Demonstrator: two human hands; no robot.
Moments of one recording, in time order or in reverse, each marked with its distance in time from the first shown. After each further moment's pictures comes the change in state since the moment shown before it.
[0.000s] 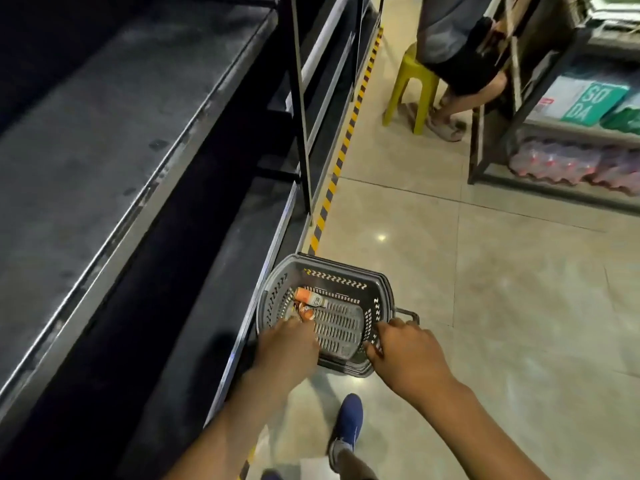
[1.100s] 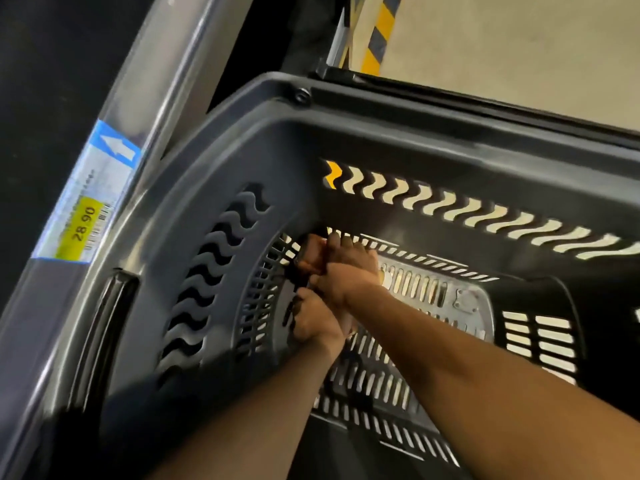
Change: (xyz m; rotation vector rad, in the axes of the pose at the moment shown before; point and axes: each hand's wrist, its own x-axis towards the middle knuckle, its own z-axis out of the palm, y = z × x) left_hand 0.609 -0.219 0.628 -0.619 -0.077 -0.775; right_hand 0.704 -0.023 0.602 0.190 -0.109 -0.067
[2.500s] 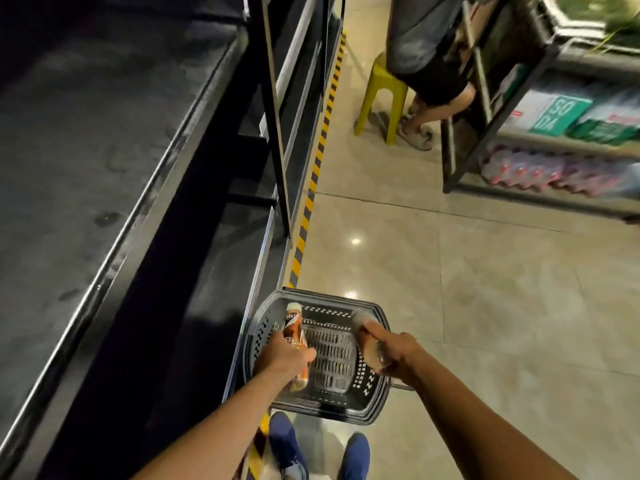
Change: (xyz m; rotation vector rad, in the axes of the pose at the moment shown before) left_hand -0.572 0.093 -0.472 -0.035 -0.175 0.243; right_hand -0.569 -0.085 -0.499 1.219 0.056 0.762
